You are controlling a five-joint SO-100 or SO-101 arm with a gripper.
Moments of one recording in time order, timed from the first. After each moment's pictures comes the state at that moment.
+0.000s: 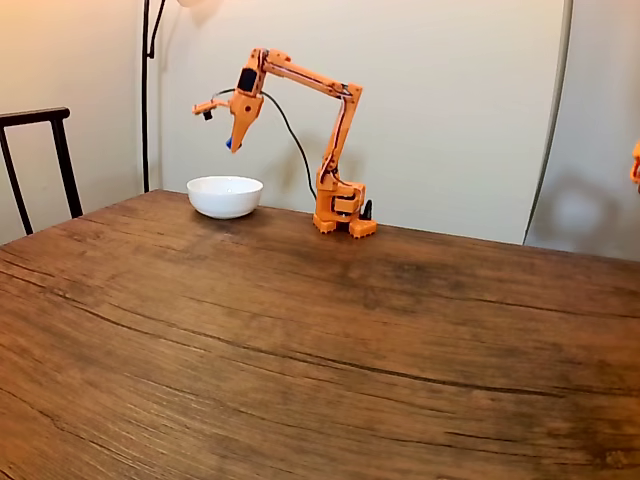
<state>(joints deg) 86.0 107.8 92.5 85.9 118.7</state>
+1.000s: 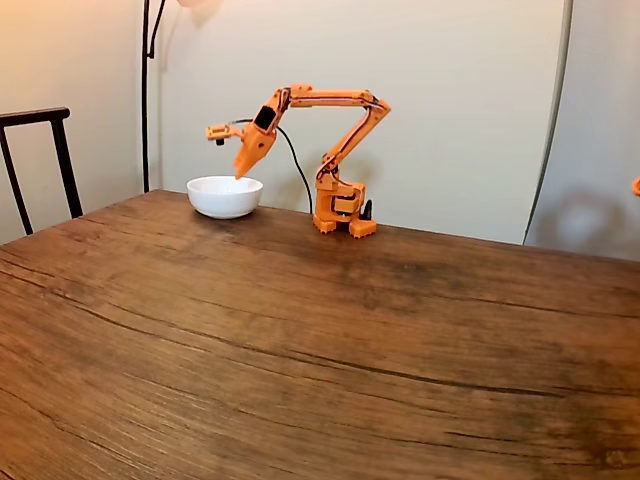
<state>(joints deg) 85.9 132.4 133.3 56.2 122.3</state>
